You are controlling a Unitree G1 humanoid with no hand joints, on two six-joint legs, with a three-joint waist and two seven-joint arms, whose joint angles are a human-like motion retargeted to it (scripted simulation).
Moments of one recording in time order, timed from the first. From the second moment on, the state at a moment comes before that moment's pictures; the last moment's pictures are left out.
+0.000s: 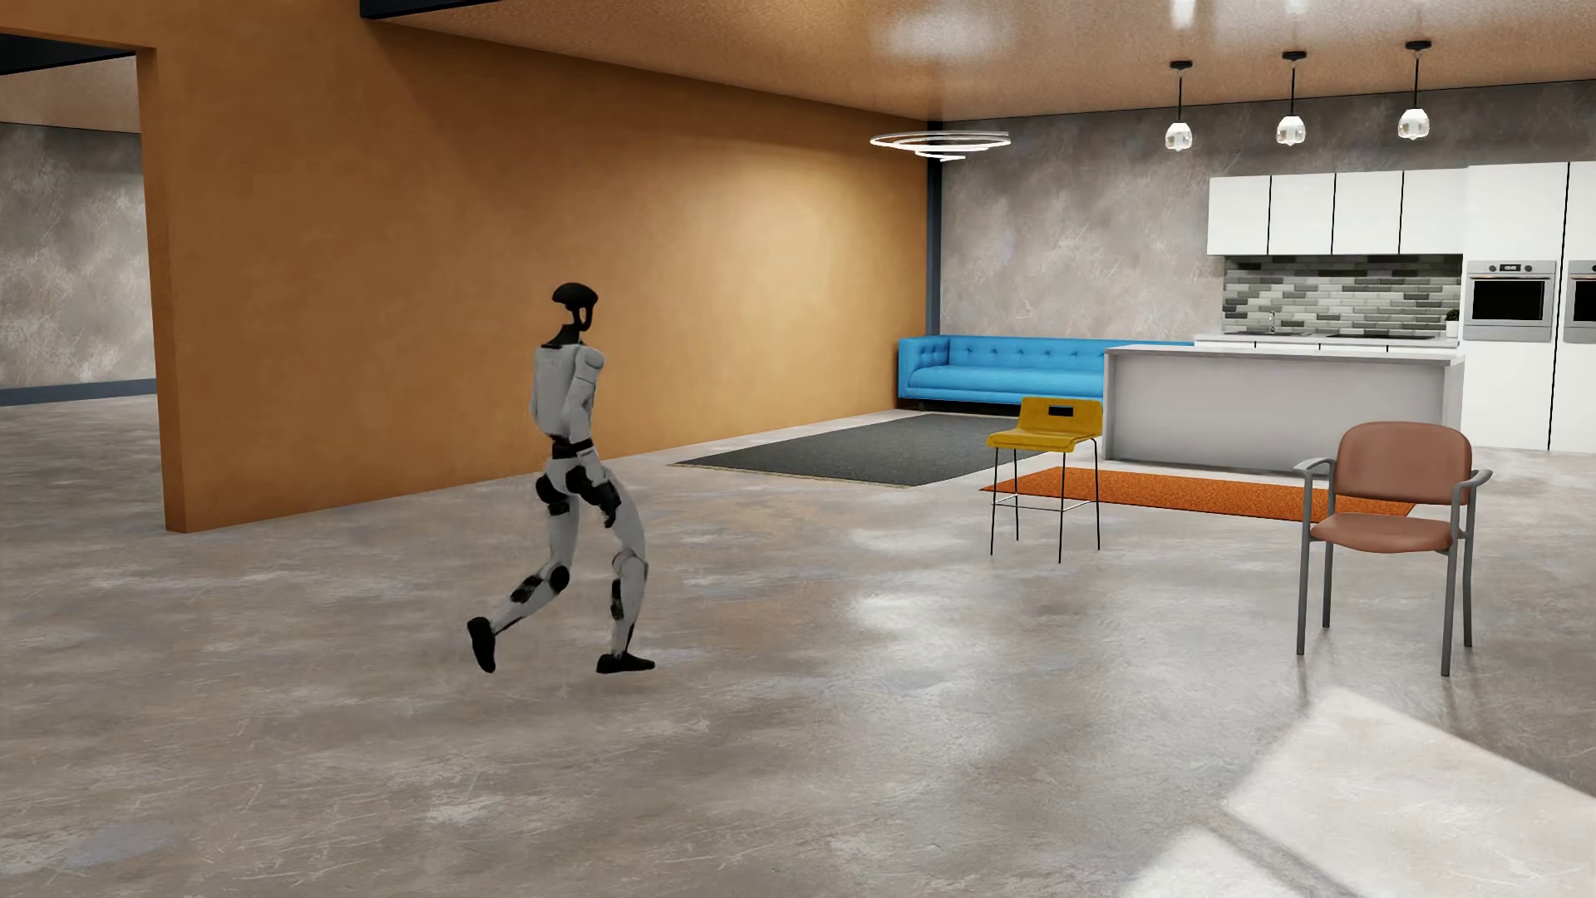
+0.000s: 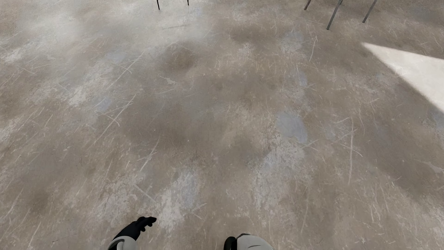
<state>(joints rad) 0.07 -0.34 -0.09 0.24 0.06 0.06 0.17 -0.24 0.23 1.21 0.56 0.04 0.31 0.02 -0.06 0.12 -0.01 0.04 -0.12 -0.06 -0.07 0.63 0.80 0.85 -1.26 0.25 0.29 0.02 -0.04</state>
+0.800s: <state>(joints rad) 0.08 -0.46 -0.06 -0.03 -0.18 -0.02 0.22 -0.17 0.19 0.41 0.91 0.09 0.21 -0.32 0.04 0.06 -0.13 0.07 0.01 -0.02 0.52 0.66 -0.57 0.93 -0.33 0.21 -0.25 -0.04 -0.04</state>
